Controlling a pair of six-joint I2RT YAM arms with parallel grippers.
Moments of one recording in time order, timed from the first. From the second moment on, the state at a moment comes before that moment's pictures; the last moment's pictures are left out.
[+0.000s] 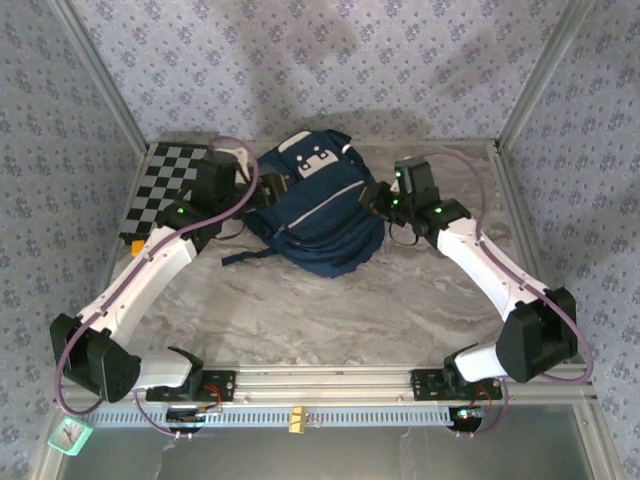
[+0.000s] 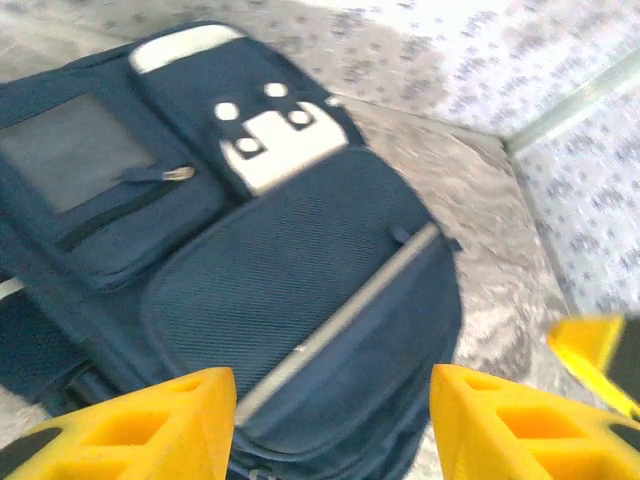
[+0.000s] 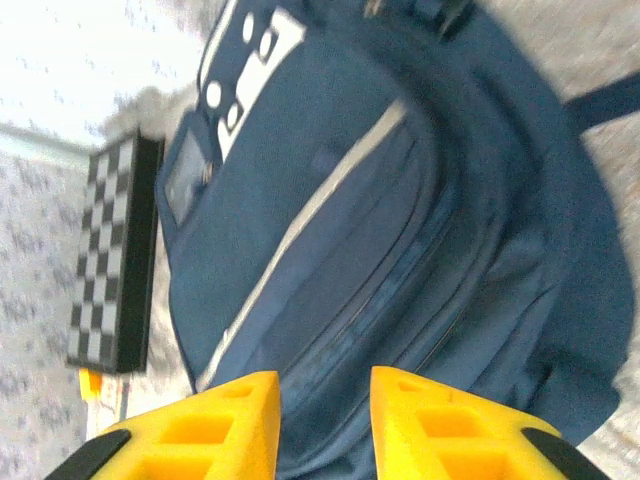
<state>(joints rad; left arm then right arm) -0.44 1.30 1.21 -0.43 0.12 -0.62 0.44 1.41 1.17 -0.43 -0.16 0.80</state>
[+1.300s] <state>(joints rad) -0.47 1.75 1.12 -0.06 0.27 -1.12 0.37 1.66 1.27 -0.47 -0.23 0.72</state>
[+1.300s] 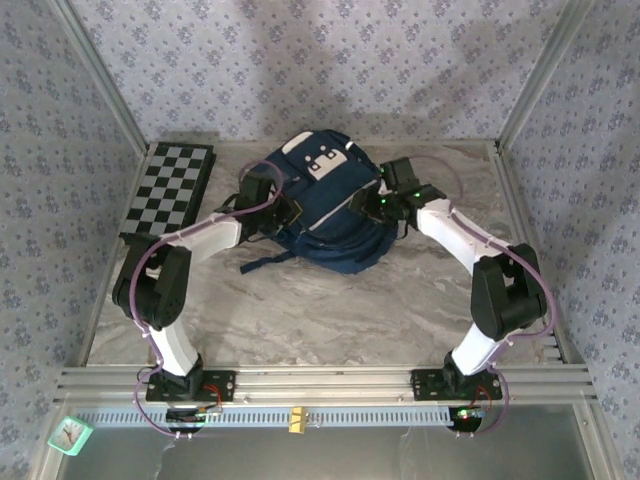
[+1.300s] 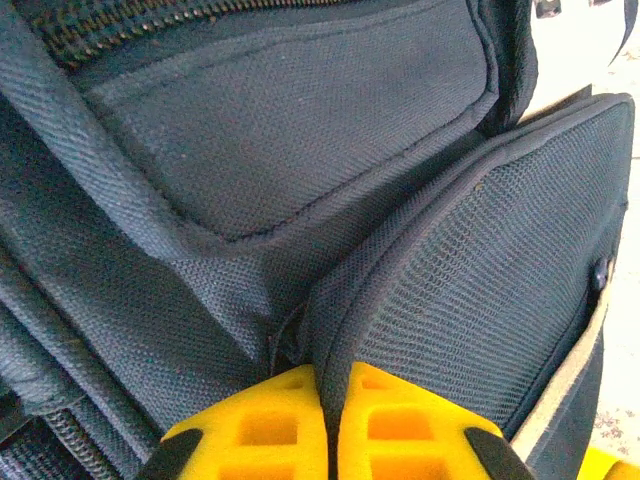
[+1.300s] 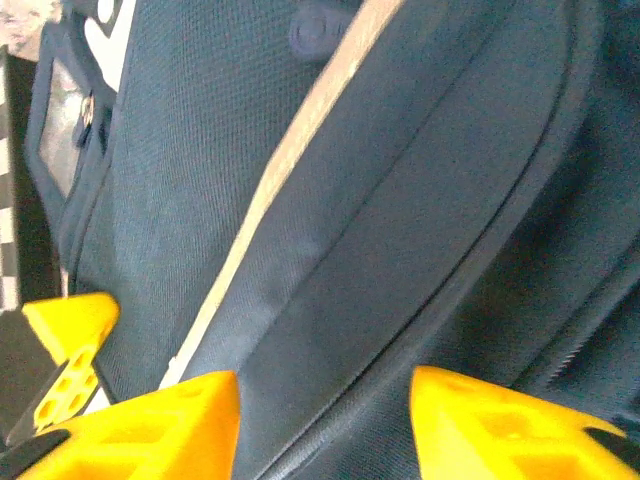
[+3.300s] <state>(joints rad) -0.77 1.75 1.20 -0.08 0.05 -1.49 0.77 1.53 1.11 -0.58 0.28 0.82</state>
